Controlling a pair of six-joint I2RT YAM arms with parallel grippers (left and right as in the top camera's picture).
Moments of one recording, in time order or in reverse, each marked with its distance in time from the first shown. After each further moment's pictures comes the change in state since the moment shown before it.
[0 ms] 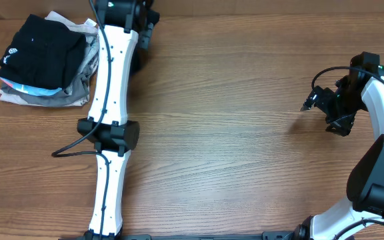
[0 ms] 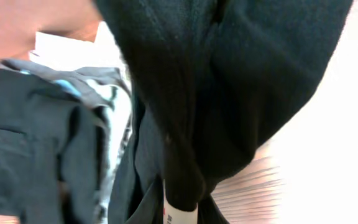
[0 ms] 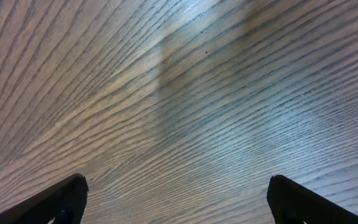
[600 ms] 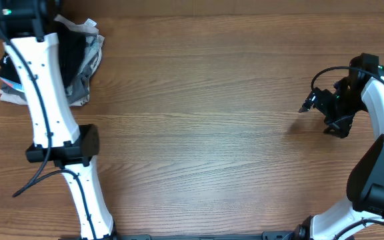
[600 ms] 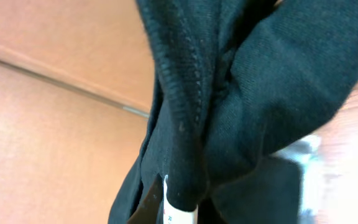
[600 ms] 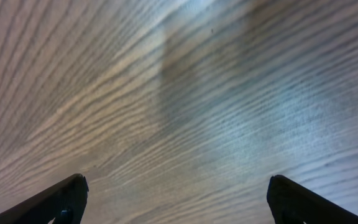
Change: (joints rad) left arm 0.293 -0.232 0.010 0.331 -0.053 0.349; right arm 0.000 0.000 -0.002 -0.039 -0.033 0.000
